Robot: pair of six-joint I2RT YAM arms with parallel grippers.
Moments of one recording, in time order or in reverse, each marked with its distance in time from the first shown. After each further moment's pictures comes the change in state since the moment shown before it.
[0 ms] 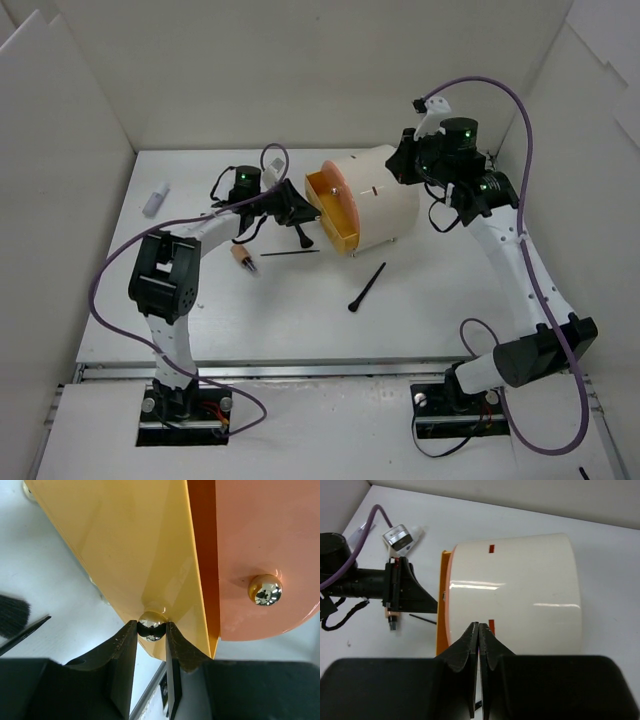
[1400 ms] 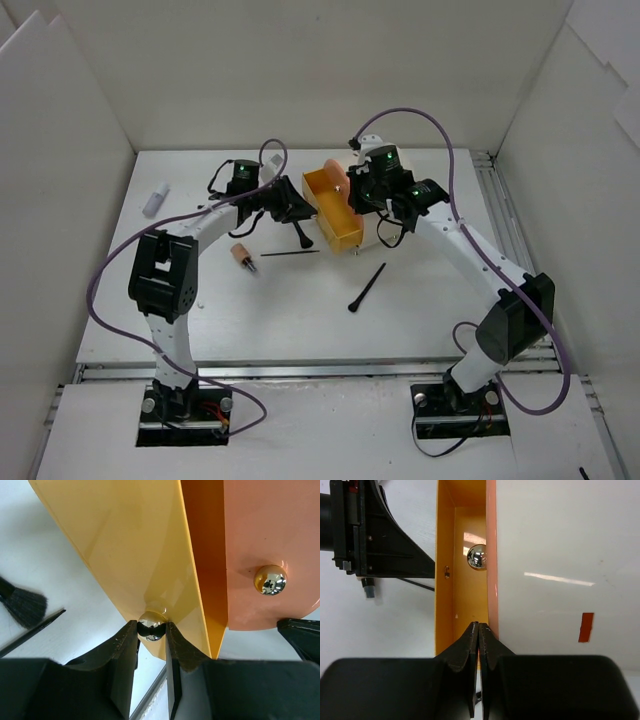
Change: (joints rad) left arm 0.016 -0.006 0.076 -0.183 -0.012 0.105; right arm 0.248 0.163 -0.090 0.005 0.203 0.019
